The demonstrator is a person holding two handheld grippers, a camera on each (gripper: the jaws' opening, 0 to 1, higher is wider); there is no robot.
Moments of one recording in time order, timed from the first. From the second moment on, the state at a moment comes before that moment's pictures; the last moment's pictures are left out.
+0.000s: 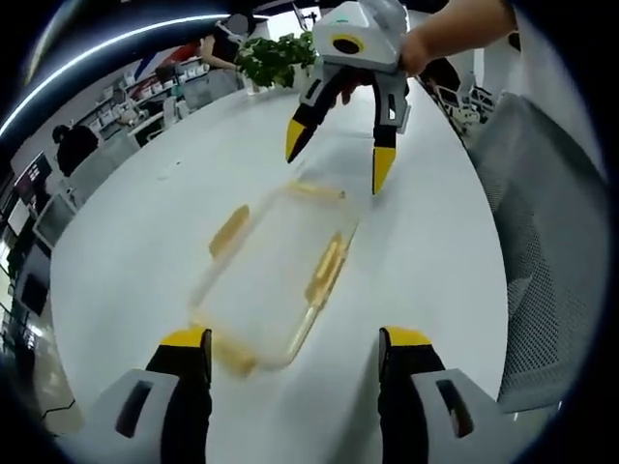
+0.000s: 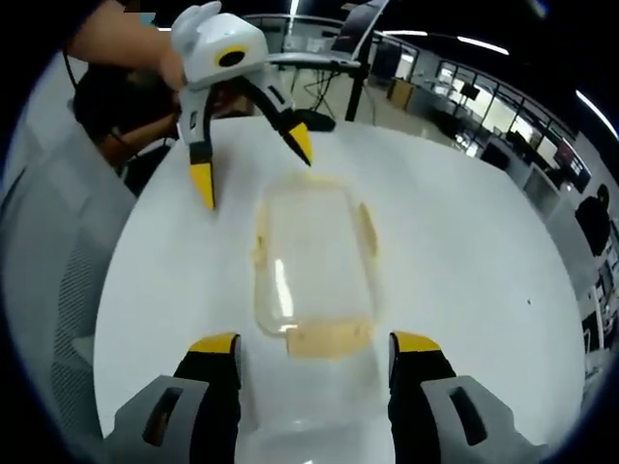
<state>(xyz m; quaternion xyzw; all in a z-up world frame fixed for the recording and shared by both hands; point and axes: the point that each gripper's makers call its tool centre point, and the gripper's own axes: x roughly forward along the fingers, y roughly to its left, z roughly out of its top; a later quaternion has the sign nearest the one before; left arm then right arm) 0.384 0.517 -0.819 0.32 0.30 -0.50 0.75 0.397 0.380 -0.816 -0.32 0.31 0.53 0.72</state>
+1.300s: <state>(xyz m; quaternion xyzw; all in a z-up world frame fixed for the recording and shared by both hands) 0.429 0.544 -0.833 0.45 0.32 -0.56 0.62 0.408 0.390 -0.837 -0.34 0.35 0.55 0.67</state>
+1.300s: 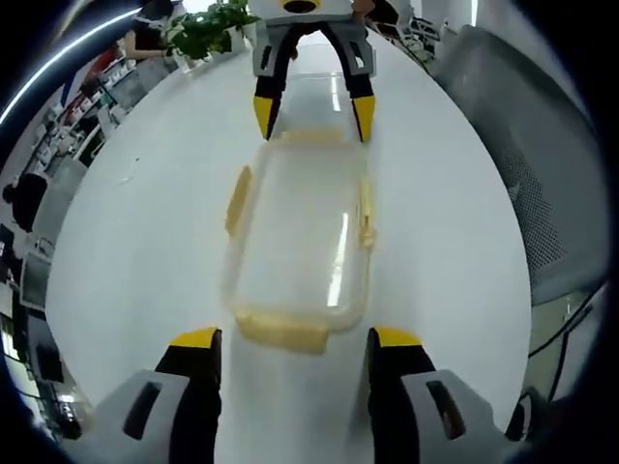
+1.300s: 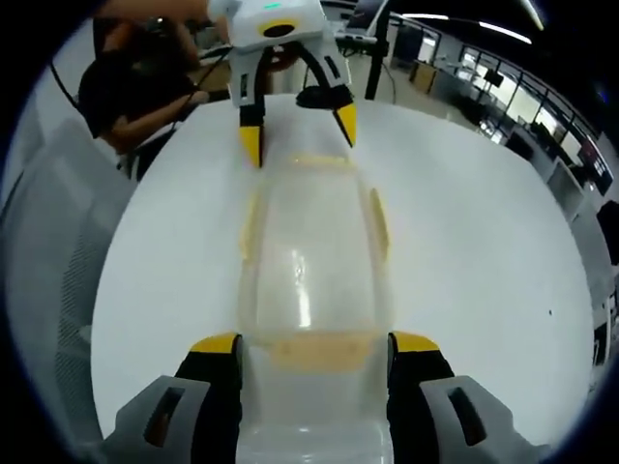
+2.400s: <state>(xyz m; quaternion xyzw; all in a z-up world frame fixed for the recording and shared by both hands) 0.431 0.541 -0.838 0.46 0.34 -0.59 0.57 0.407 0.382 -0.845 -0.35 0.39 0.56 0.64</state>
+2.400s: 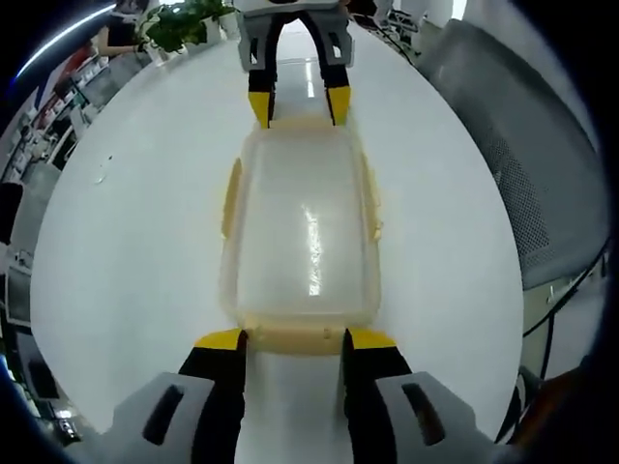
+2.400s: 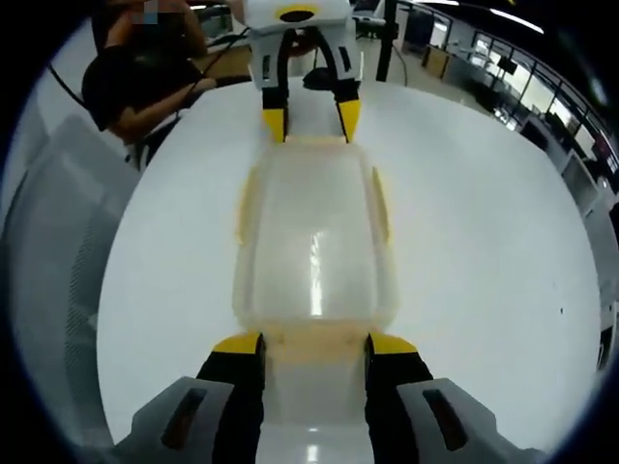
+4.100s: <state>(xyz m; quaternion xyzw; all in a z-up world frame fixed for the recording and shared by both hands) 0.430 0.543 -0.801 0.46 0.35 -0.54 0.61 0.415 0.382 -0.808 -0.36 0.34 0.57 0.66</state>
